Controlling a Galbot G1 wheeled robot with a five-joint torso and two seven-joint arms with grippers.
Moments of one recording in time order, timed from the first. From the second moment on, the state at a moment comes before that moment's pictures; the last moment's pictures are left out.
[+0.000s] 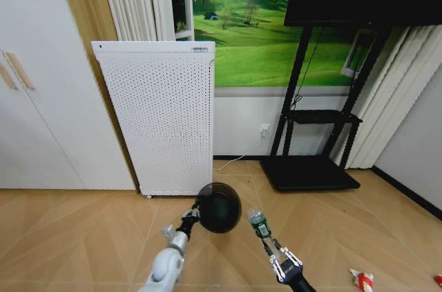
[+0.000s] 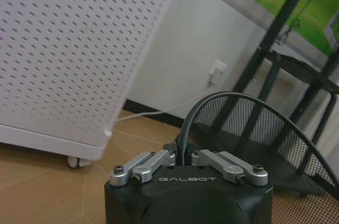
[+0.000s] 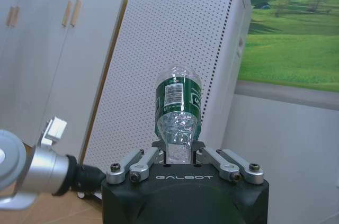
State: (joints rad) left arm 1.19 -1.47 -0.17 -1.52 -0.52 0.01 0.10; right arm -1.88 1.37 0.64 2.05 0.07 0.56 -0.46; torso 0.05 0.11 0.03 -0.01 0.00
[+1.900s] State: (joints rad) left arm 1.64 -1.36 -0.49 -2.02 -0.83 0.14 0.01; right arm -1.80 1.44 0.54 2.04 0.11 0.46 -0.29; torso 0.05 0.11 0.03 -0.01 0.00
